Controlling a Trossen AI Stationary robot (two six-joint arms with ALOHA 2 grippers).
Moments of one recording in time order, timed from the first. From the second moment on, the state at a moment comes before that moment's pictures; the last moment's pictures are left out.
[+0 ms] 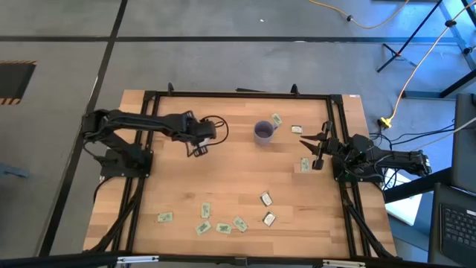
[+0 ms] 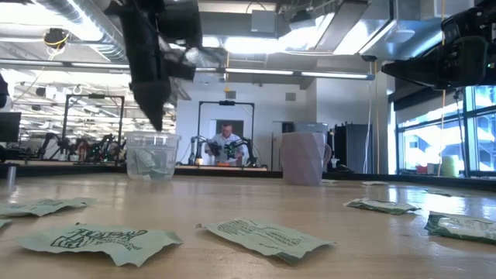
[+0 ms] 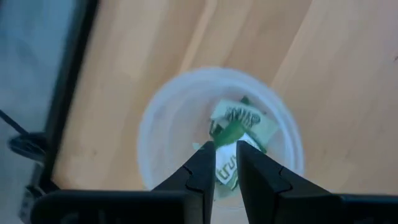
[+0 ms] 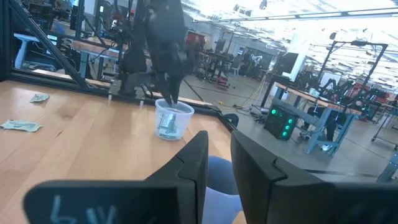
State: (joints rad) left arm 0.17 1.46 1.01 -0.89 -0.44 -0.21; right arm -0.06 0.00 0.01 0.10 0.19 -0.29
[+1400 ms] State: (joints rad) left arm -0.65 1.38 0.85 -0.82 0.09 -0.81; right arm -0.06 0.00 0.01 0.08 0.19 -0.29
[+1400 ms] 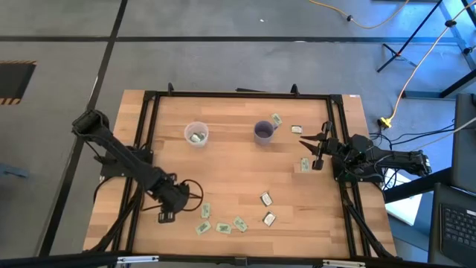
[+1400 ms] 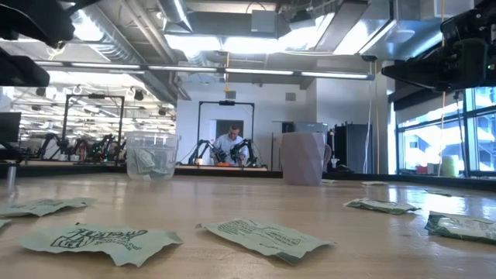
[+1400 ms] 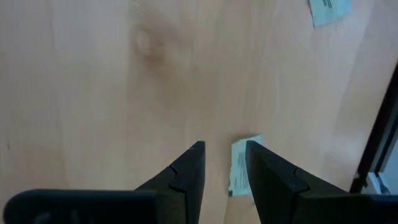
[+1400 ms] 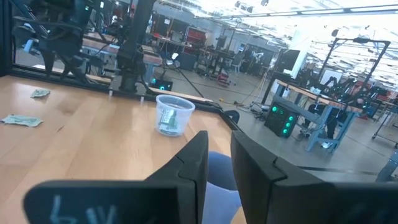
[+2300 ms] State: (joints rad) left arm -0.68 1.63 0.85 -0.72 0.26 -0.75; right arm -0.06 0.00 0.01 0.06 0.19 -0.29
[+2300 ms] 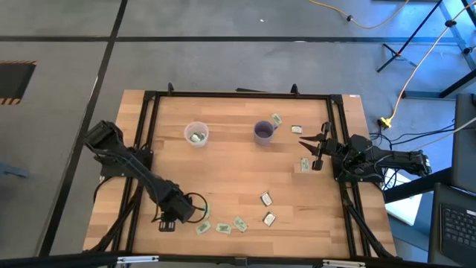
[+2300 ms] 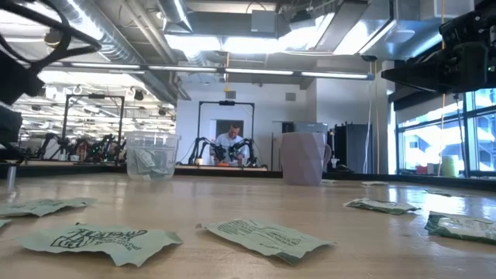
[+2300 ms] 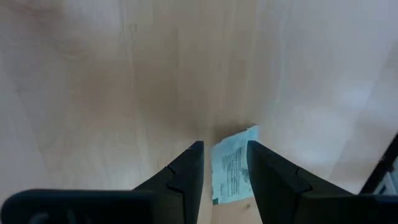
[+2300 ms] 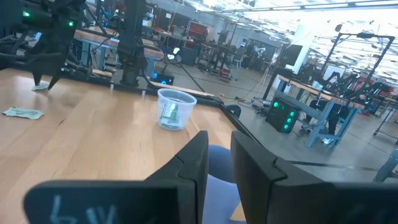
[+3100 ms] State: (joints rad) left arm -0.67 1.66 0.82 -0.68 0.32 -0.73; right arm -0.06 0.00 0.01 0.06 0.19 -0.29
